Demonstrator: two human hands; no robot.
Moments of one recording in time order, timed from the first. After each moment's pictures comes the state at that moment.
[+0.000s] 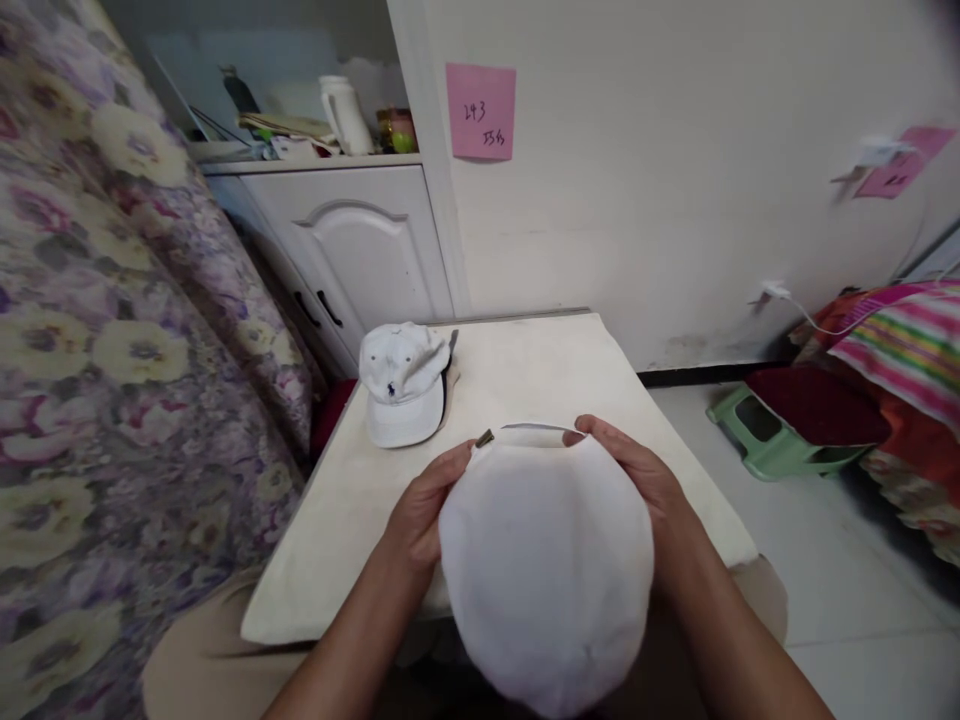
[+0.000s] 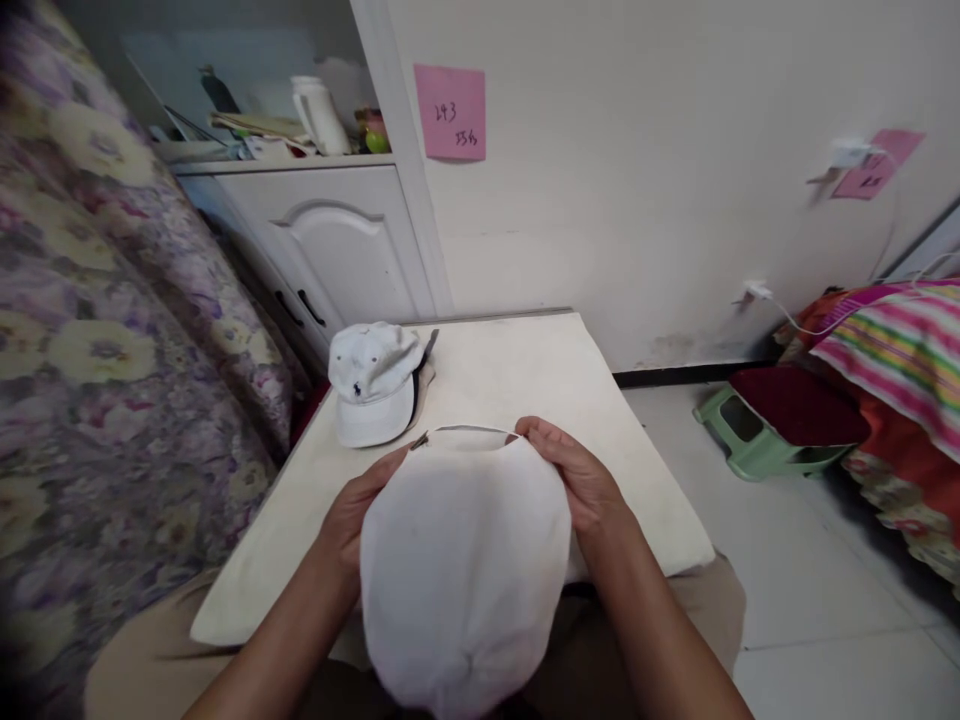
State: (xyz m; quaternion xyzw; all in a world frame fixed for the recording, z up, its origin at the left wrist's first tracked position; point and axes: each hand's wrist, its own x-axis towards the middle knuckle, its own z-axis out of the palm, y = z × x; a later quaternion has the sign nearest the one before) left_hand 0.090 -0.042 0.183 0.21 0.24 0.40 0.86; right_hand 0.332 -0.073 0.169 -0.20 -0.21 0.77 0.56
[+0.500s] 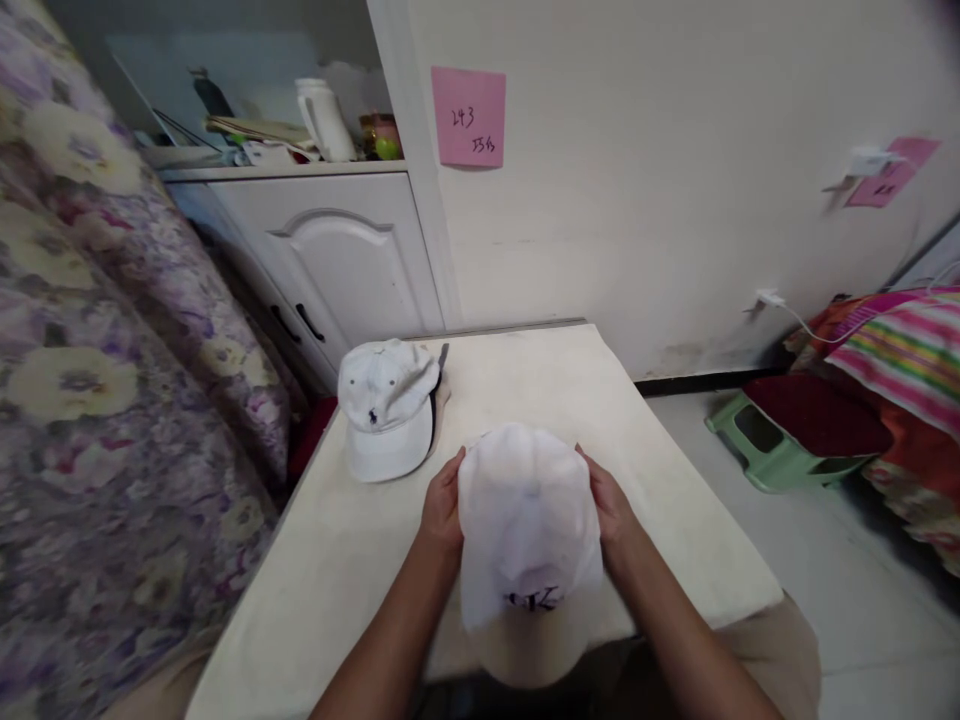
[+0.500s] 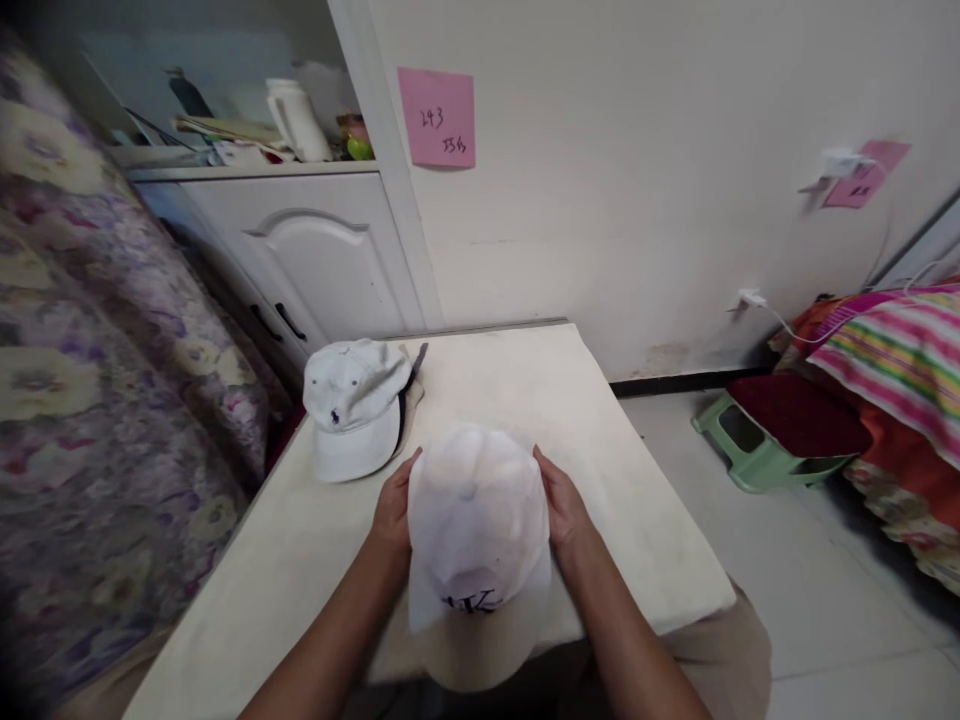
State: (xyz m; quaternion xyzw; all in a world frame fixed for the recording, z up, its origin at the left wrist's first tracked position) left_hand 0.109 0.040 0.096 0.09 0.23 0.40 0.88; right_hand 0.332 -0.004 0.056 -0.22 -0.07 0.83 0.50
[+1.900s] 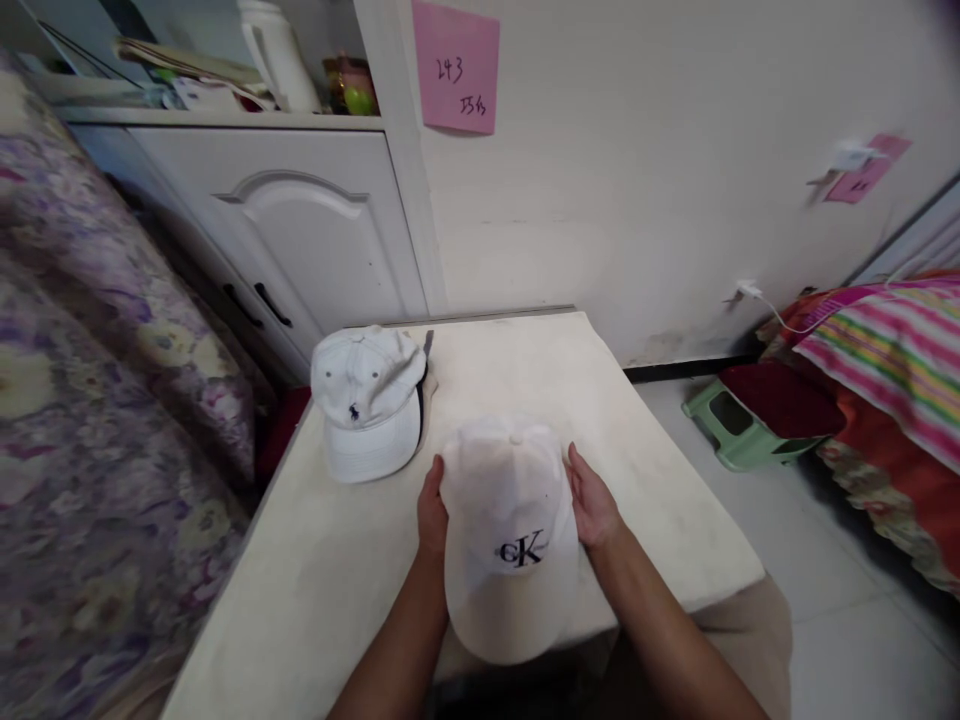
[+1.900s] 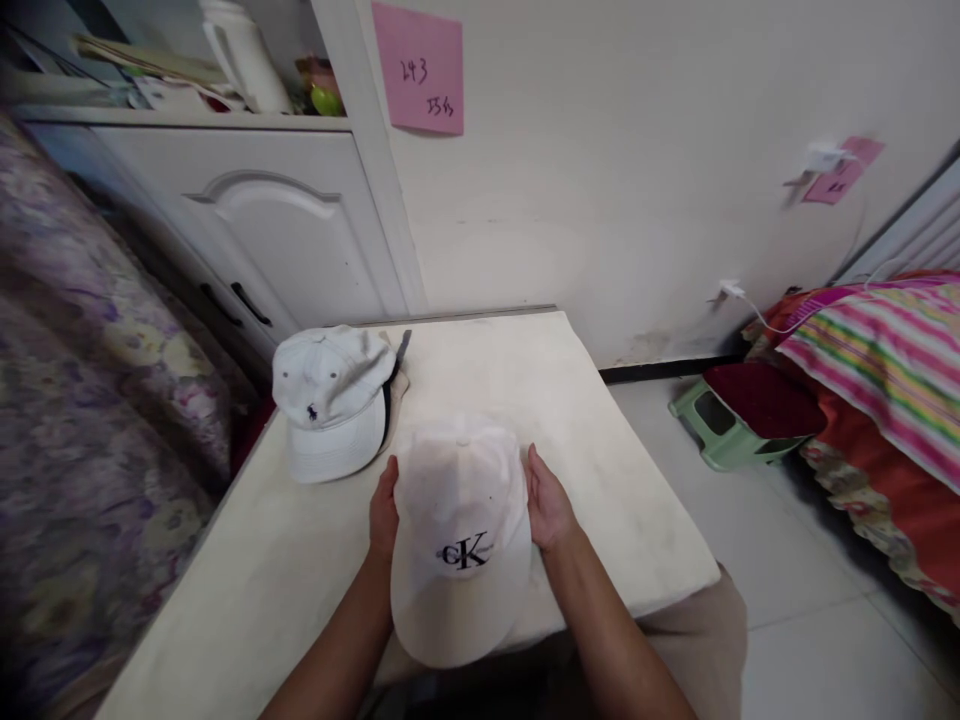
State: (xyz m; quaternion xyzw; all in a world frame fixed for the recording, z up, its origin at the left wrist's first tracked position) left_hand 0.111 0.020 0.080 0.06 0.24 0.42 0.87; right_hand 0.308 -0.011 0.053 -0.26 -0.06 0.77 0.58
